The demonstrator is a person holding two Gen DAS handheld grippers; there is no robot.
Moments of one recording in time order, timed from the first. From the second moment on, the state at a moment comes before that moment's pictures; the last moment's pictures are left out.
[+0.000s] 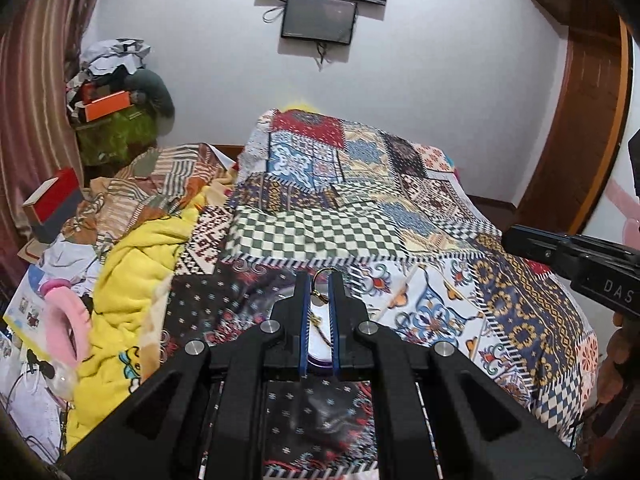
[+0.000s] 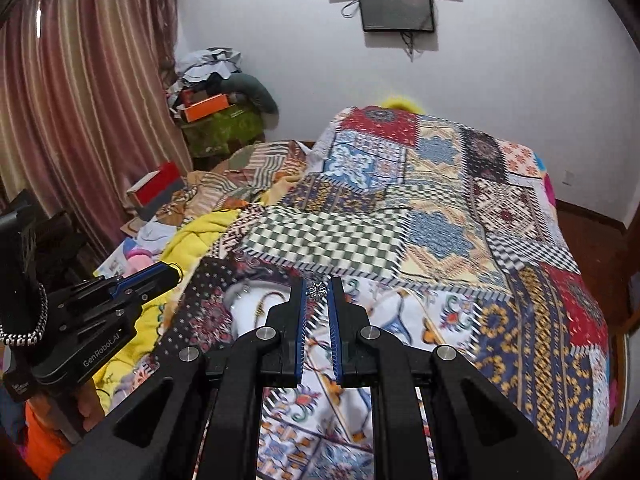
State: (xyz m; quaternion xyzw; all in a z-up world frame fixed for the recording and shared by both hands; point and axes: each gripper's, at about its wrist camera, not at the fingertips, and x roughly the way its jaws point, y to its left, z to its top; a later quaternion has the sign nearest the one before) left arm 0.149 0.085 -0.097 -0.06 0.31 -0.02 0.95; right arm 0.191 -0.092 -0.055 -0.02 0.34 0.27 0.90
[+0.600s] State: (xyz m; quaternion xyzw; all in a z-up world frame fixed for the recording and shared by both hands) left arm 0.184 0.110 -0.127 -0.07 0.33 -0.01 0.94; right arm 0.223 -0.026 -0.096 -0.05 0.38 0.32 0.86
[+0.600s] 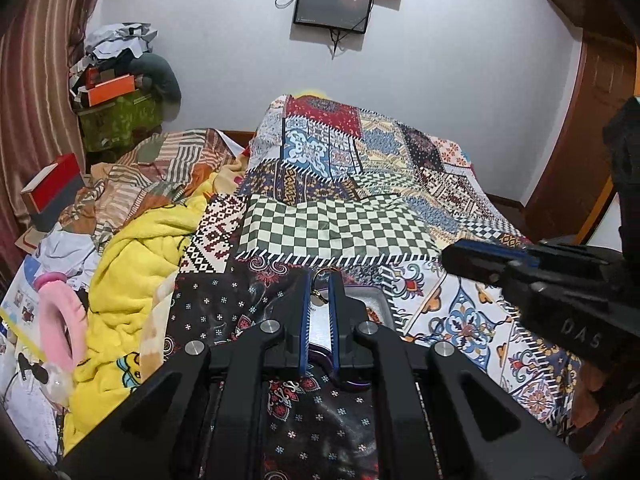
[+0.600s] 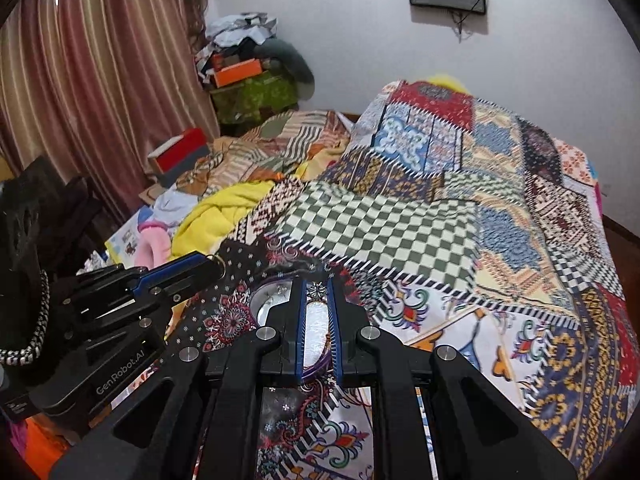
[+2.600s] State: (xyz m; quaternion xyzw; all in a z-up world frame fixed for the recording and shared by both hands) left arm 0.171 0.100 -0.105 -0.08 0.35 -0.01 0.93; right arm 0.208 -0.075 -0.077 -0.06 0.40 0.29 0.87
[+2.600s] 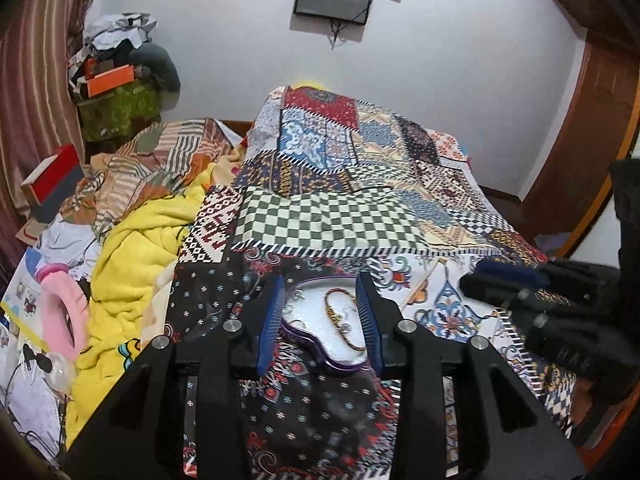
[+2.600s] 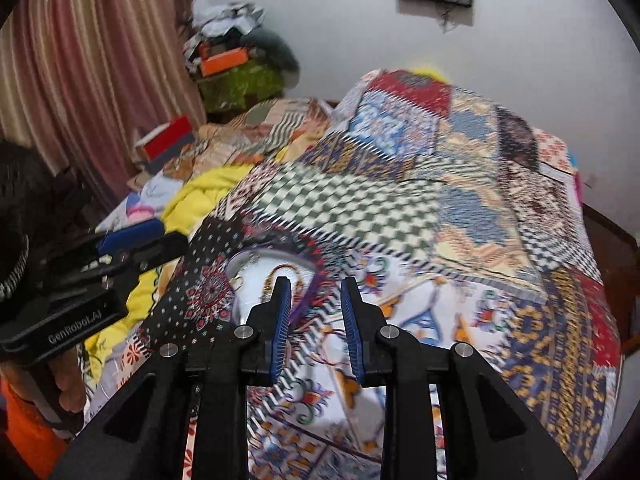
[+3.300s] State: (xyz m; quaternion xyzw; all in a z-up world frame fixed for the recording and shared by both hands) left arm 0.165 0.008 -0.133 -0.03 0.40 -0.07 0.91; right arm 0.196 -0.184 -0.065 -0.02 0.38 0.19 0.90
